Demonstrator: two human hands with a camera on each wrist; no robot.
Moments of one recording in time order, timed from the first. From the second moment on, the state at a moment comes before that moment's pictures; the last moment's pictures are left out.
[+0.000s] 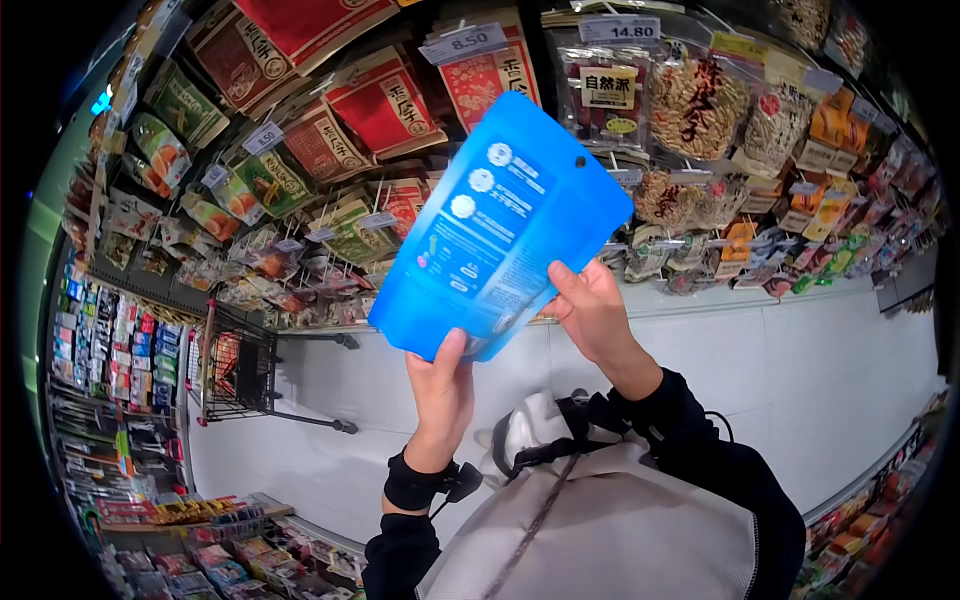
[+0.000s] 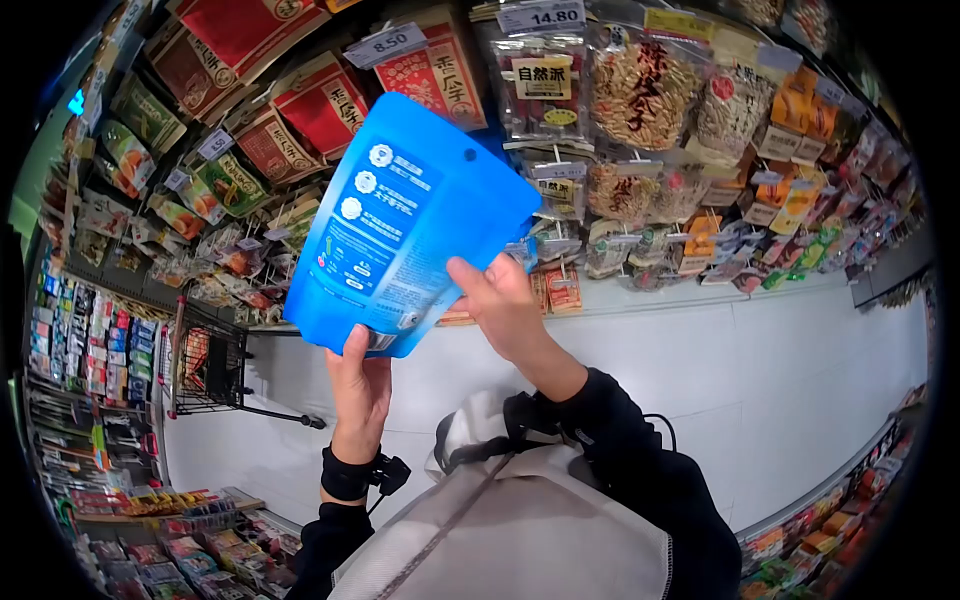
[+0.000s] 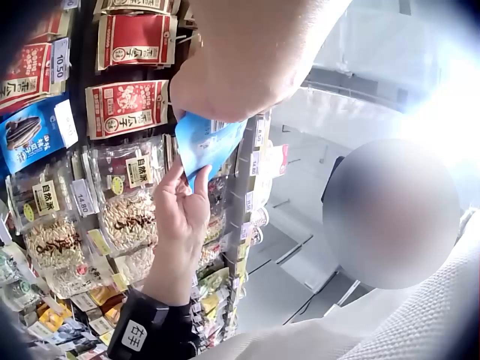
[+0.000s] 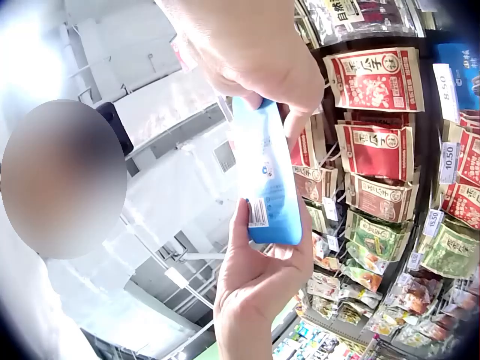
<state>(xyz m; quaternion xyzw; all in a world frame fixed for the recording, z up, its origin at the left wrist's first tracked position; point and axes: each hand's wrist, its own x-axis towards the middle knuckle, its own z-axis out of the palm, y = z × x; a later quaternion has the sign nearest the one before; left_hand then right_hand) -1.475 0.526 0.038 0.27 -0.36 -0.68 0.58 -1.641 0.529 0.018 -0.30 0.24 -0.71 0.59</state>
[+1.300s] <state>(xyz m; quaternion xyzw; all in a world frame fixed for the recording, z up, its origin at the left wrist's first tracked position) -1.432 0.522 -0.034 0.30 -0.44 -0.71 0.47 -1.645 0.538 0.059 -0.63 0.58 -0.50 -0.14</state>
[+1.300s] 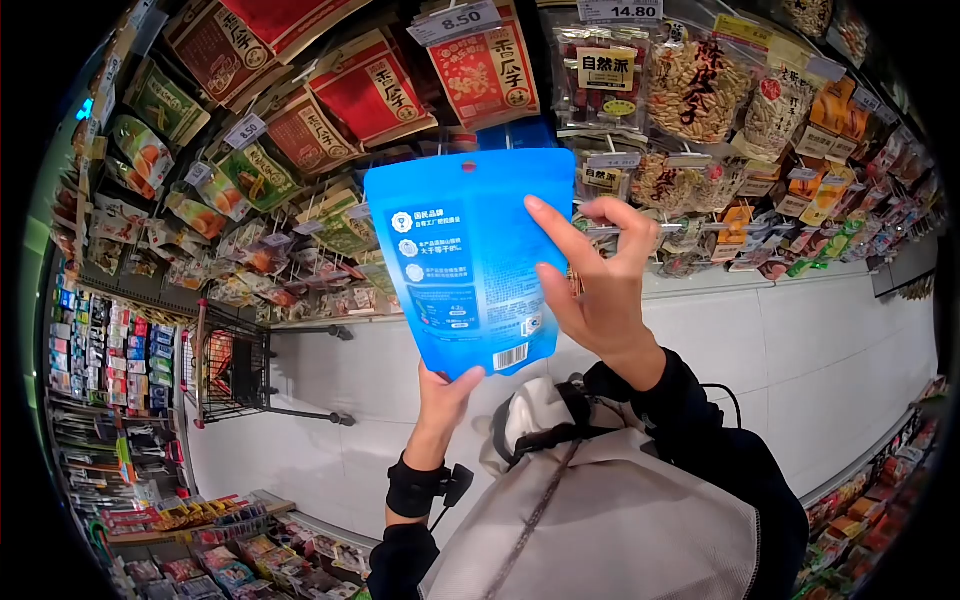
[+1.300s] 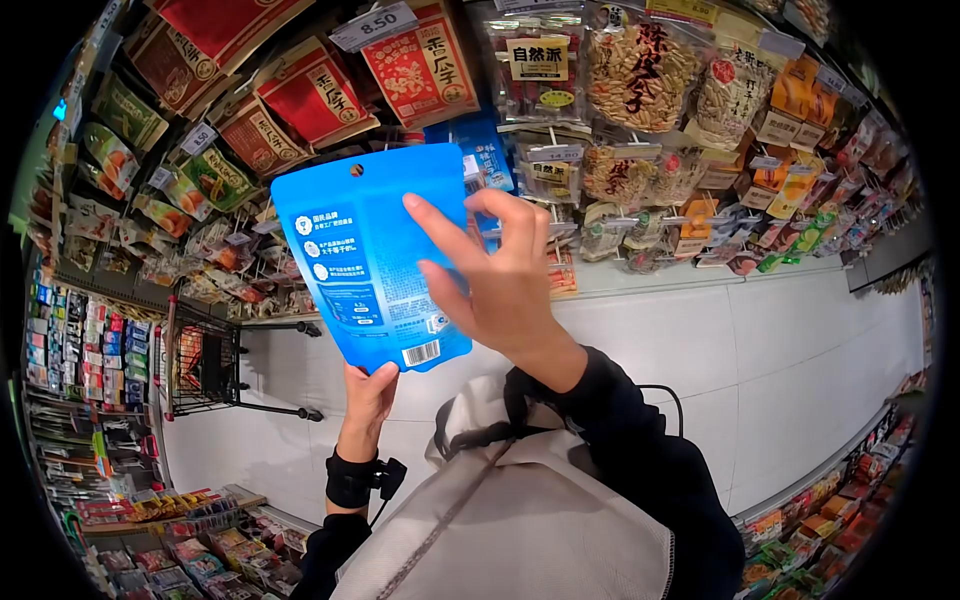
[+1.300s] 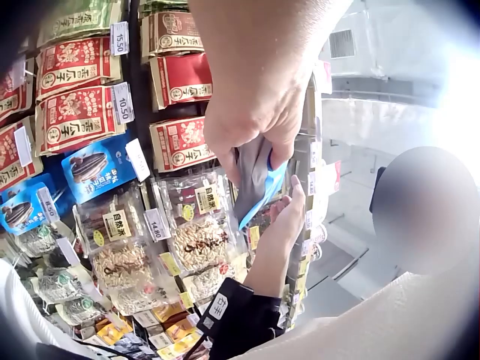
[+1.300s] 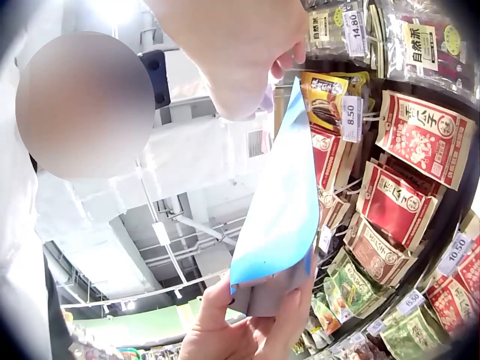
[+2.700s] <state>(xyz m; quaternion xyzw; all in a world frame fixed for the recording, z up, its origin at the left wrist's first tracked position) -1.423 0.531 -0.038 0.25 -0.41 -0.73 0.49 -1.641 0.543 0.053 -0.63 0.56 -0.52 -0.14</state>
